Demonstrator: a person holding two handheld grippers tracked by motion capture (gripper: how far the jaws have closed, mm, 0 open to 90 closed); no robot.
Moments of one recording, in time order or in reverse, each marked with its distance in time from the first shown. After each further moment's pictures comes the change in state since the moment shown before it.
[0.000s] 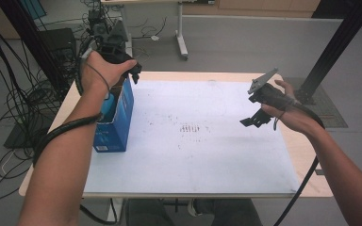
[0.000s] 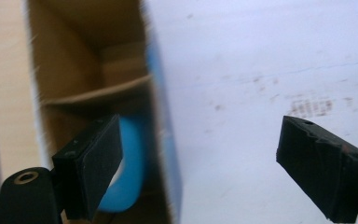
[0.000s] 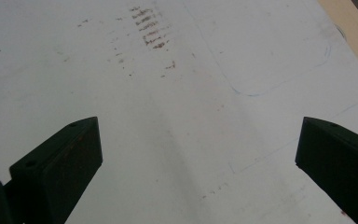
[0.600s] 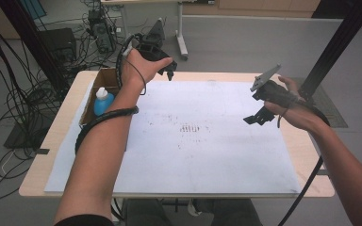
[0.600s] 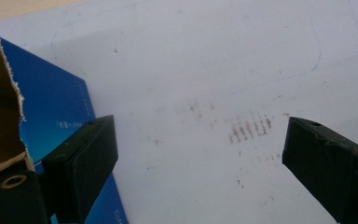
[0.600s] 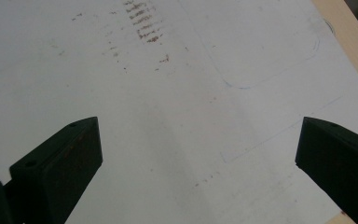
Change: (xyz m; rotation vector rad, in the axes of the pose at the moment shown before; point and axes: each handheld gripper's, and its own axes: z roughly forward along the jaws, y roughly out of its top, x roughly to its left) left arm -0.065 0.032 0.027 -0.015 -0.070 0.088; right arm -0.002 0.001 -0.010 0.029 -0.019 -0.005
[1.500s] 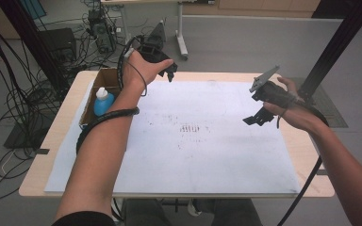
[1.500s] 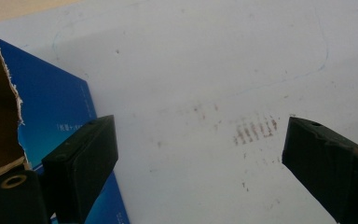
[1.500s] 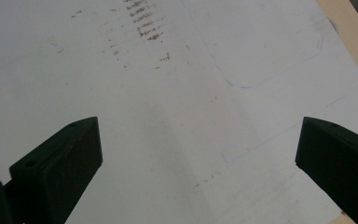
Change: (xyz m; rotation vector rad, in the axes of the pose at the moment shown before) left arm 0.003 -0.001 0.004 0.000 0.015 0.006; right arm 0.000 0.000 0.003 0.007 0.004 0.000
